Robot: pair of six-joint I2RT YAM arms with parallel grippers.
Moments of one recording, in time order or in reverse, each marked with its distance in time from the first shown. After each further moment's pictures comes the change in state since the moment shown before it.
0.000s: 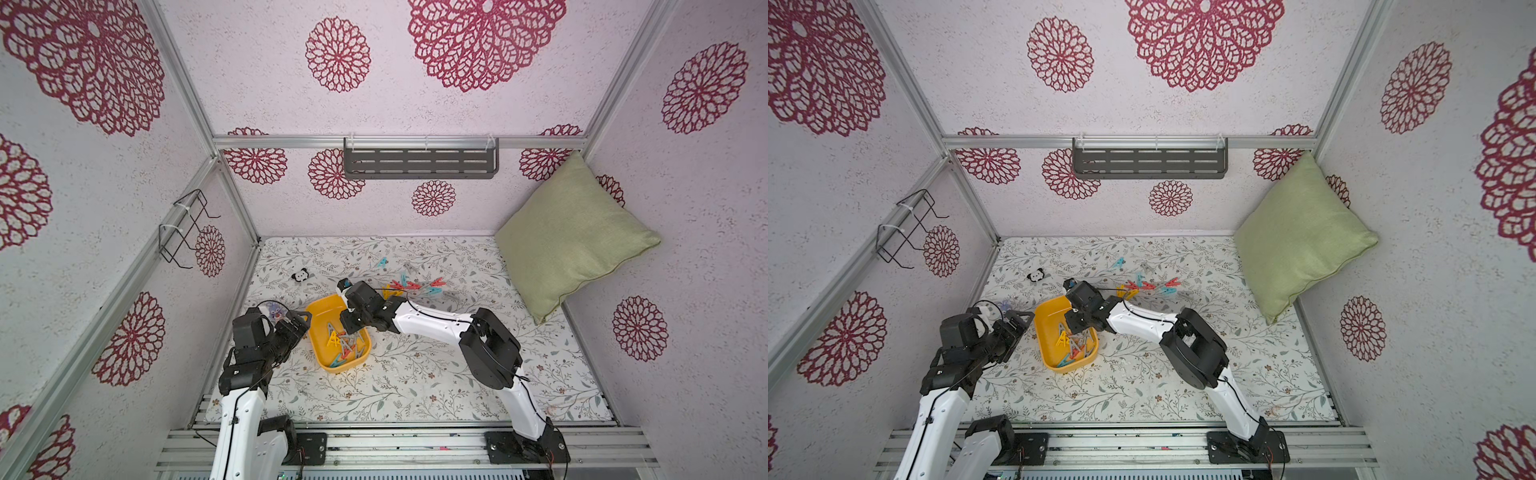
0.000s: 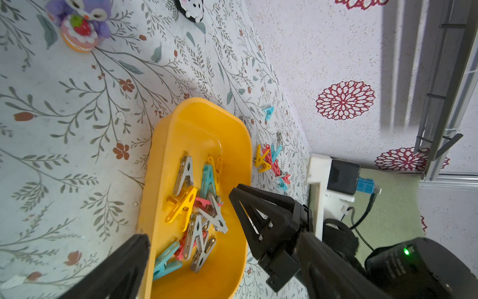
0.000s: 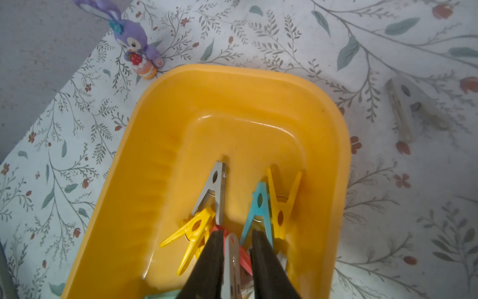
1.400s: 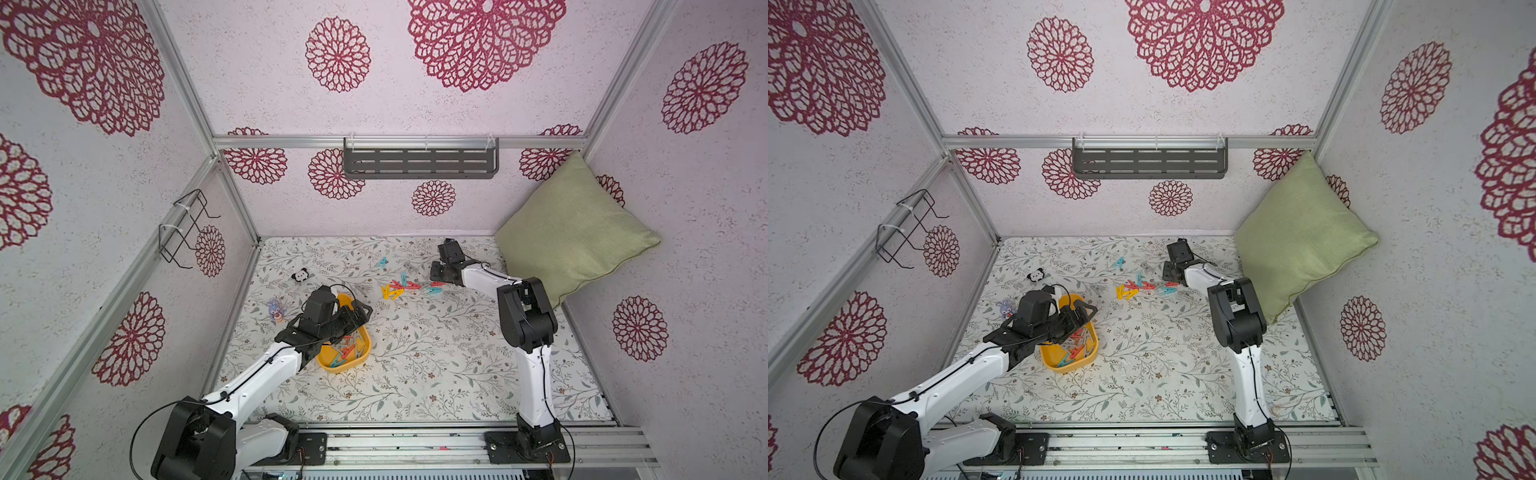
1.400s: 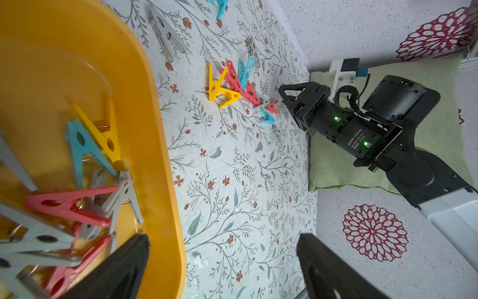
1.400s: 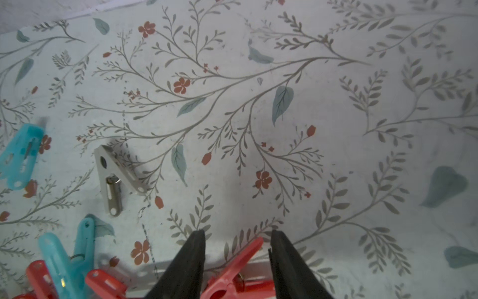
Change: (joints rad) left arm -0.616 0.442 0.123 0.326 -0.214 -0.124; right arm -0.630 0.055 -0.068 0.035 0.152 0.048
